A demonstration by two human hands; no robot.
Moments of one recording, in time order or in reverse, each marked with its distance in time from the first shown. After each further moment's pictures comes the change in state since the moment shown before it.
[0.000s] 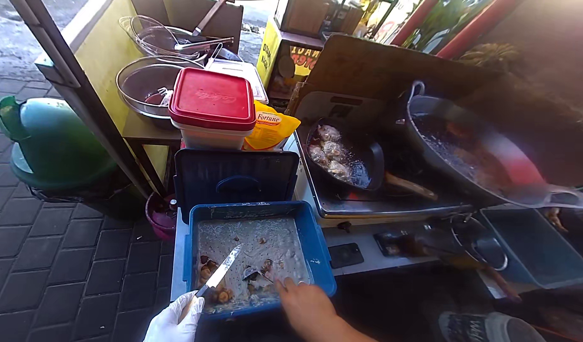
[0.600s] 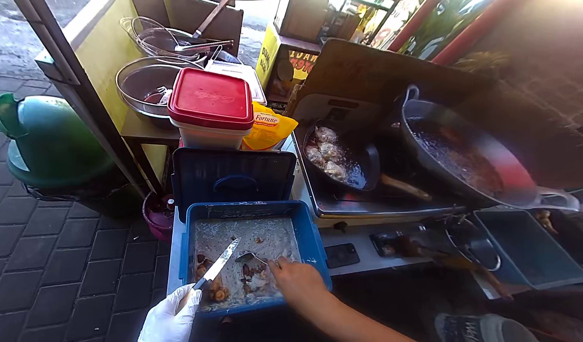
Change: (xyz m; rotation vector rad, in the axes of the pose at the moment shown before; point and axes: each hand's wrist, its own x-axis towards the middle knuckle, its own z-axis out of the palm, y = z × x) left_hand 0.009 -0.003 0.005 -0.032 0.048 0.051; right_hand 0.021 0.016 -0.022 0.049 0.091 -0.015
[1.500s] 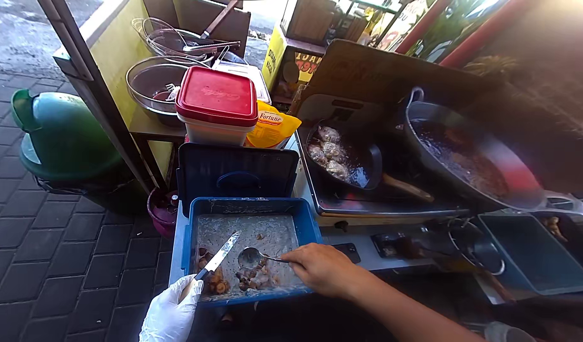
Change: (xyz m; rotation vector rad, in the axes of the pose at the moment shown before) left_hand -0.002 -0.002 0.007 0.053 0.073 0.030; right_hand -0.023 0.056 -0.043 0.216 0.029 -0.206
